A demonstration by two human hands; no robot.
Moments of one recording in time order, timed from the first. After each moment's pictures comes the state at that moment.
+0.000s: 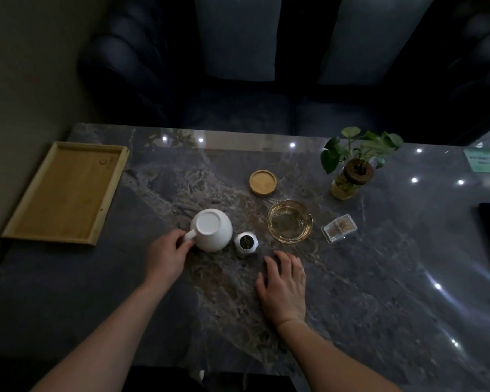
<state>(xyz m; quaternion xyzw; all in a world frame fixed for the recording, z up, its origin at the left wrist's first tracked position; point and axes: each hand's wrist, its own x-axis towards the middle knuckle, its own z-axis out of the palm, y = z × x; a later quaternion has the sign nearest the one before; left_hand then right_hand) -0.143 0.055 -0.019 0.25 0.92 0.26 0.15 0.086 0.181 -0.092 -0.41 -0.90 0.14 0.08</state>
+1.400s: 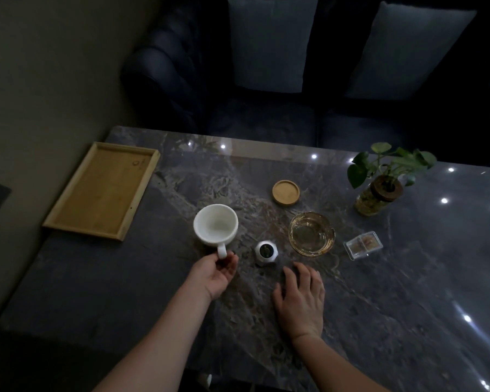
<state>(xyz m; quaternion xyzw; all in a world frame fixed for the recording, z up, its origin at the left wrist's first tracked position) -0.104 0.094 -0.012 -0.40 0.43 0.68 0.45 0.086 0.181 -0.093 -0.41 -0.90 0.14 0.08</state>
